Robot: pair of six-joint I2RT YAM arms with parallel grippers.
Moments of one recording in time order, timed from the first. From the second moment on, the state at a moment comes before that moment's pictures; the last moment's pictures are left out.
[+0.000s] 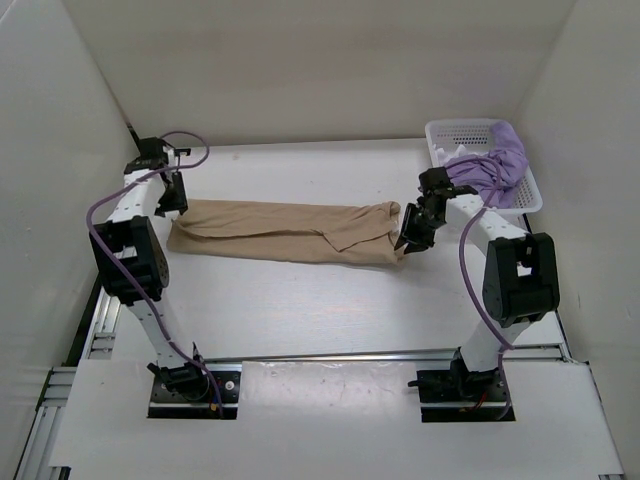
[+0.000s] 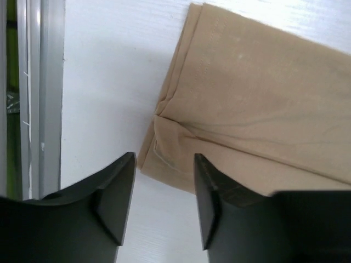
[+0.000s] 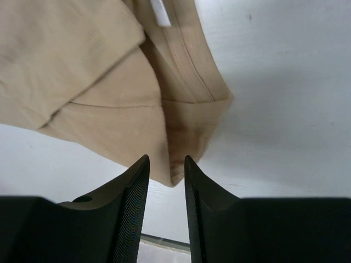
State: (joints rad) left arm 0.18 1.93 1.60 -0.73 -0.15 0.00; right arm 0.22 1.72 1.23 -0.74 -0.23 0.47
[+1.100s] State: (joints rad) left arm 0.01 2.08 1.62 -0.77 -0.08 0.00; right arm 0.22 1.74 1.21 -0.72 -0.23 0.49
